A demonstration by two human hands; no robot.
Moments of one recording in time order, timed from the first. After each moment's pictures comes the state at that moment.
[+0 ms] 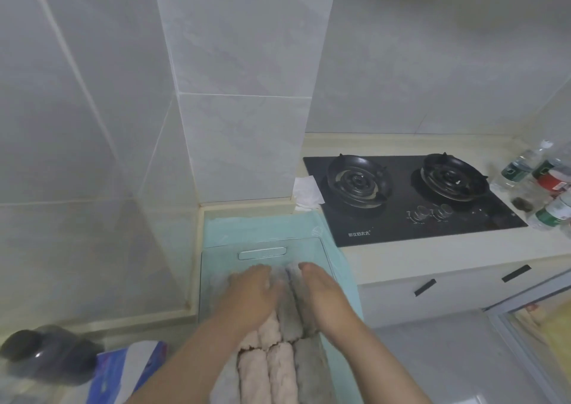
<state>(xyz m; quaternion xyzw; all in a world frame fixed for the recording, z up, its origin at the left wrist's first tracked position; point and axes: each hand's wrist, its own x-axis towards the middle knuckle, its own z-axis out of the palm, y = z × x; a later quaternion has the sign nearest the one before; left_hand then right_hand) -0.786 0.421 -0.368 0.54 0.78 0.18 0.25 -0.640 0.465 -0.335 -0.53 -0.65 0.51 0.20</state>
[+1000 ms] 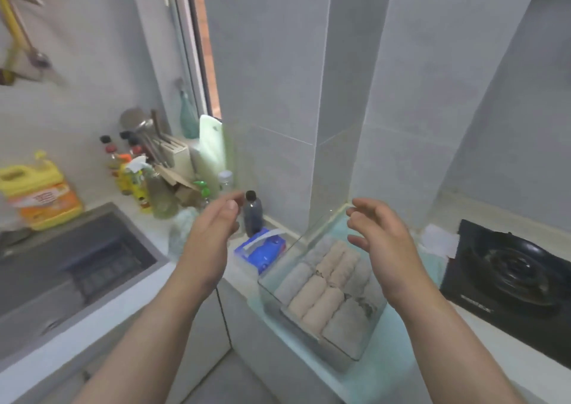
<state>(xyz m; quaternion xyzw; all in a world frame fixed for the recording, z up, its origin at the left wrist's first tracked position) -0.599 0.173 -0.196 0.14 0.71 0.69 -0.03 -0.521 0.384 -0.181 -0.15 -0.71 0.65 0.20</state>
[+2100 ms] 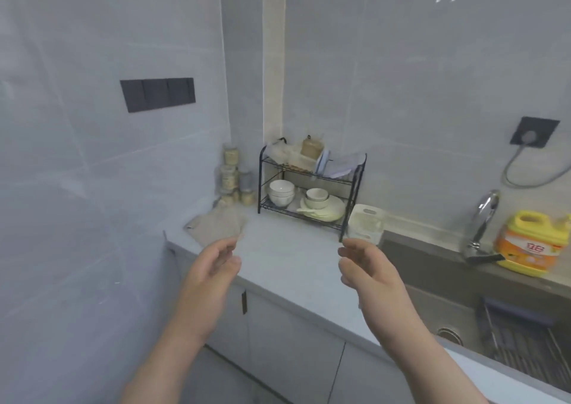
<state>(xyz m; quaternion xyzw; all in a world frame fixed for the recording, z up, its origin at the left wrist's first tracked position) -0.170 -0.415 -0.183 -0.37 0.63 0.51 -0.46 -0.359 -0.298 -0.168 0.38 -0.65 0.60 -0.27</state>
